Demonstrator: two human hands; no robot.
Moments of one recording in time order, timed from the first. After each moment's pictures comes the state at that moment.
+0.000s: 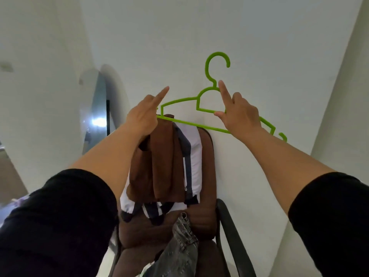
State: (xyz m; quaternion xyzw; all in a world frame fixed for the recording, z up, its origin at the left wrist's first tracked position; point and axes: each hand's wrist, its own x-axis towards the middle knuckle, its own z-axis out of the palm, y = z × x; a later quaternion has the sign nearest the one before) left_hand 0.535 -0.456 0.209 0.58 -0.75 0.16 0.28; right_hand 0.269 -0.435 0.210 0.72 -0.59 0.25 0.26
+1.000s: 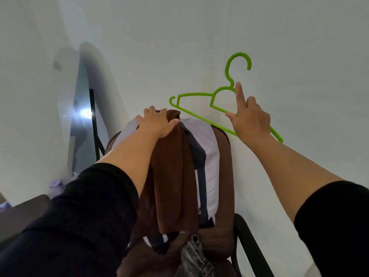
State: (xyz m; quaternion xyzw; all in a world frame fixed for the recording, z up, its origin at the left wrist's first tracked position) left_hand 0.555 -0.654 0.151 0.72 -0.68 0.08 0.12; right_hand 0.314 -0.616 0.153 0.66 -0.67 0.27 0.21
